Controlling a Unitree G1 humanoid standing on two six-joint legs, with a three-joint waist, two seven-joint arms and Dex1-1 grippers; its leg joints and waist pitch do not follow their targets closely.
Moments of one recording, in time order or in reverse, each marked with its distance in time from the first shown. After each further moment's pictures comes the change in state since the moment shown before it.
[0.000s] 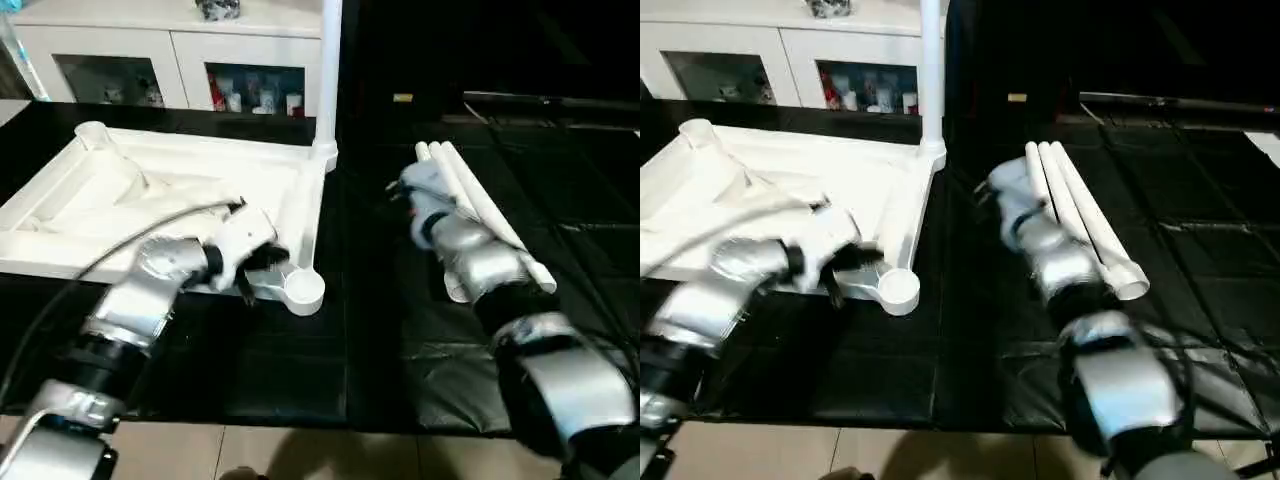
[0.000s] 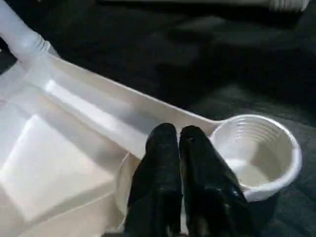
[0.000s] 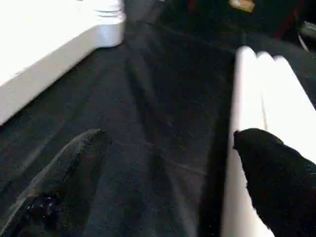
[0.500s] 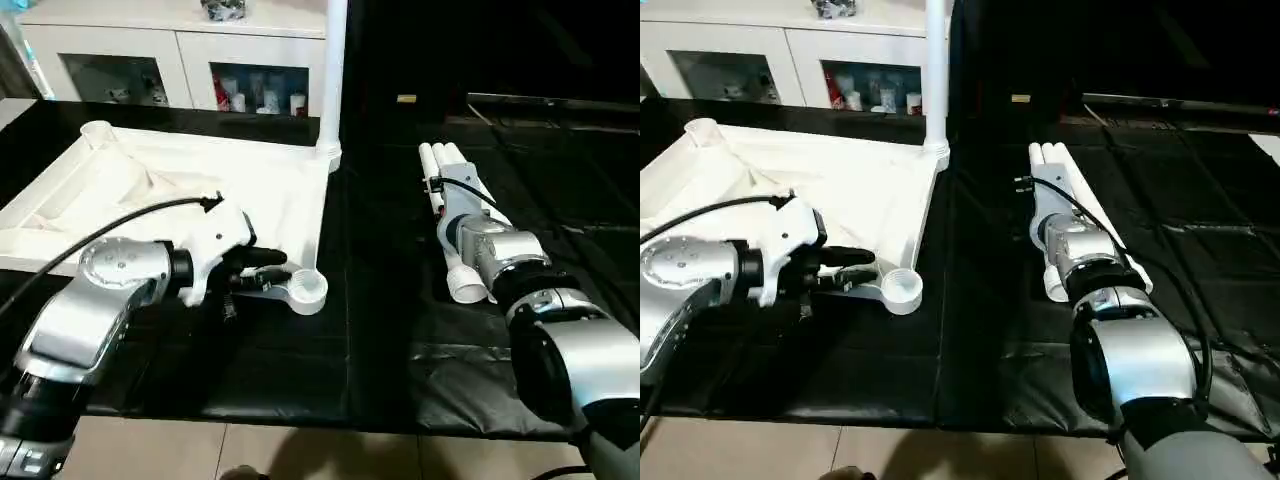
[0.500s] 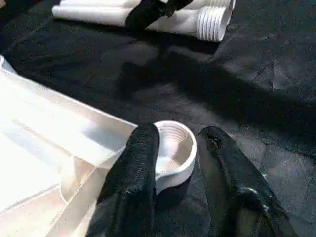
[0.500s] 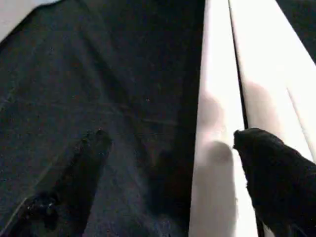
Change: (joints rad) left arm 0.125 0.090 0.040 -0.344 -0.149 0.231 -0.096; right arm -0.077 -0.023 -0.085 0.198 0.027 0.055 -0.061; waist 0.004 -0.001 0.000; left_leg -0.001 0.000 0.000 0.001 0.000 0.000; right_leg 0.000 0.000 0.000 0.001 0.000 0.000
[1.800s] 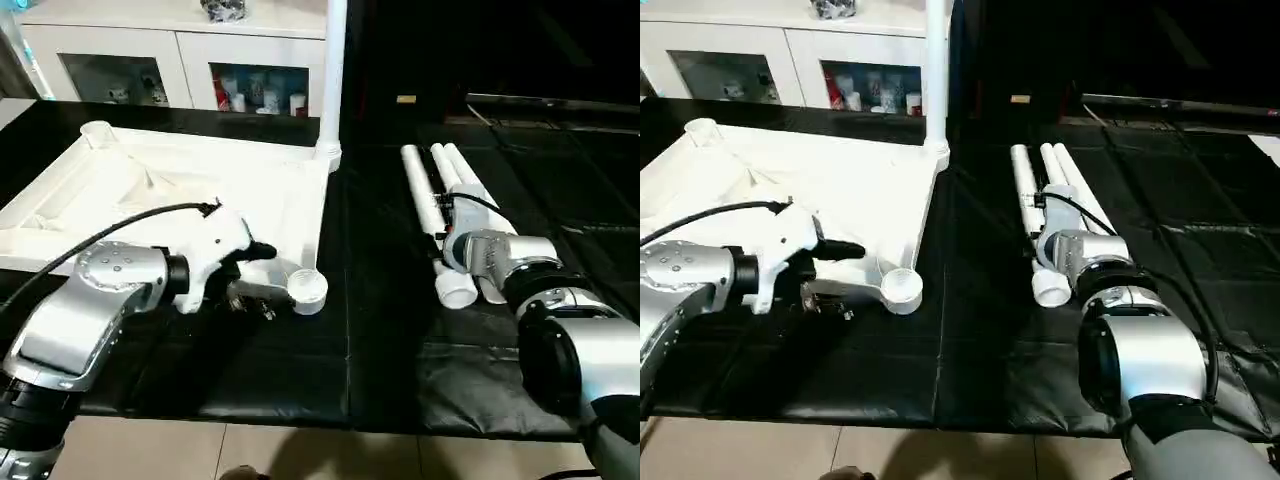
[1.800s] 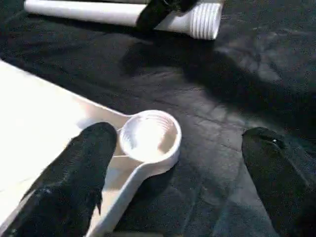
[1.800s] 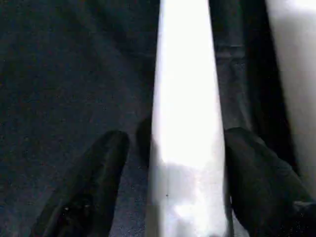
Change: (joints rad) left arm 0.007 0.033 -0.024 -0.062 -0.031 0.090 -0.005; right arm -0.001 -0.028 -0.087 0.049 0.043 0.165 0.088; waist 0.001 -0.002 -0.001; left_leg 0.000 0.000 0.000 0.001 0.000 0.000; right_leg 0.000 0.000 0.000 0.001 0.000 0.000
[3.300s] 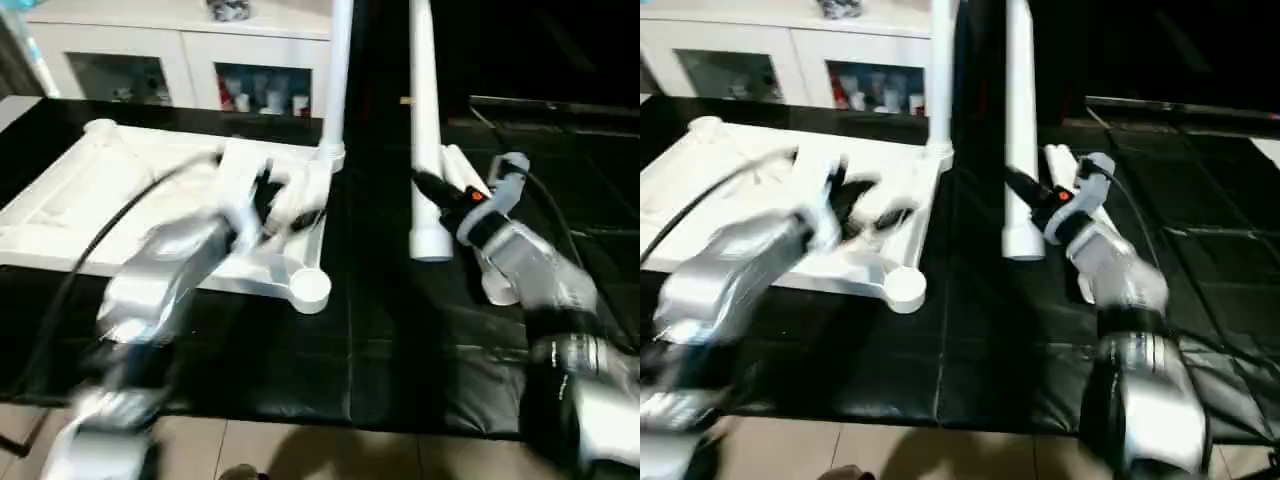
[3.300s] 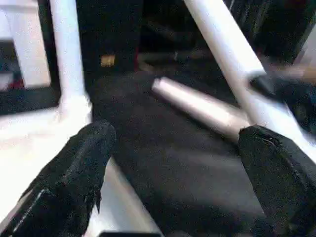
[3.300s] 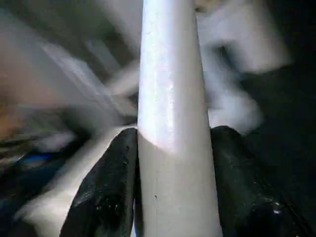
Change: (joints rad) left arm -0.262 -0.472 0.213 0.317 -0.088 -0.018 0.486; right arm 0.353 0.073 -0.207 -0.743 0.489 0.033 0.572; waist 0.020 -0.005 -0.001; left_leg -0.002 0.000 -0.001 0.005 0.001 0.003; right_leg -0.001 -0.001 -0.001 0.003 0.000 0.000
